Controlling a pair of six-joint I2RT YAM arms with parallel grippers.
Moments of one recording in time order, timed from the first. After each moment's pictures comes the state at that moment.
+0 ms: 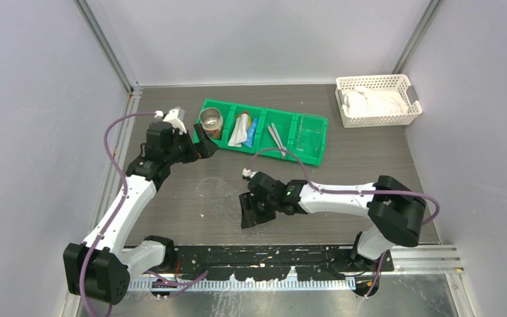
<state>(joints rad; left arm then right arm) -0.22 1.07 0.86 -0.34 0.22 -0.45 1.08 1.54 0.88 -0.28 -0.16 0.74</state>
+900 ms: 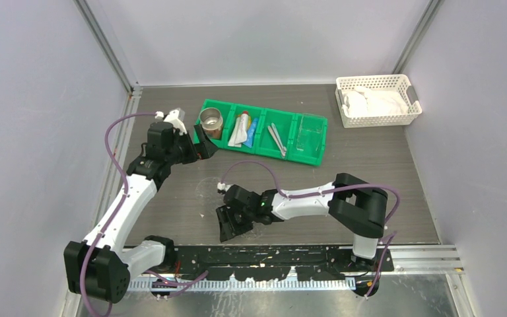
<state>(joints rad) -0.22 1.08 0.86 -0.35 0.21 -0.45 1.22 1.82 1.02 -0.11 -0.22 0.79</state>
